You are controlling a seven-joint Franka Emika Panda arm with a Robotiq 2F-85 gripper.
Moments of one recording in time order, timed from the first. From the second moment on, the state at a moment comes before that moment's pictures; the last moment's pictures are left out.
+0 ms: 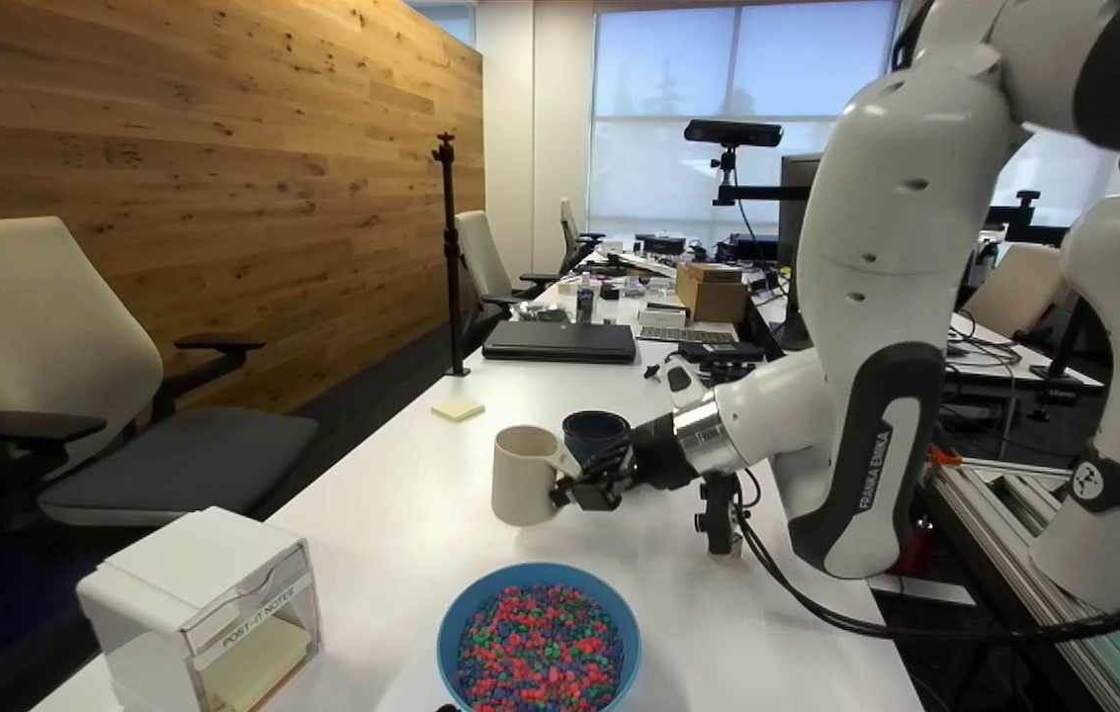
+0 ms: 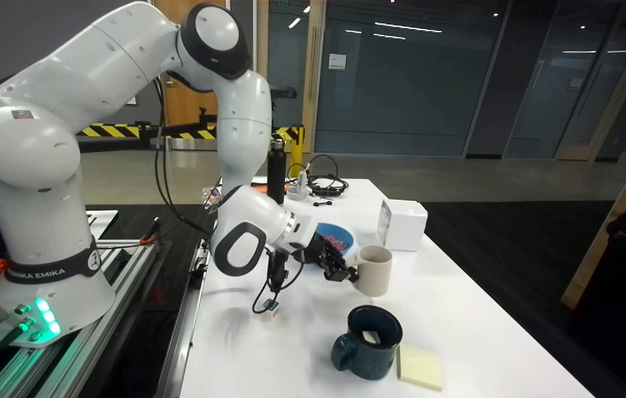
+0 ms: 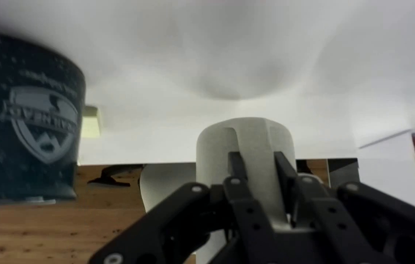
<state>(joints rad) 0.70 0.87 -0.51 -2.50 0.12 4.19 0.50</state>
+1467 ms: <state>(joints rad) 1.70 0.38 -1.40 -2.46 0.41 3.32 0.09</state>
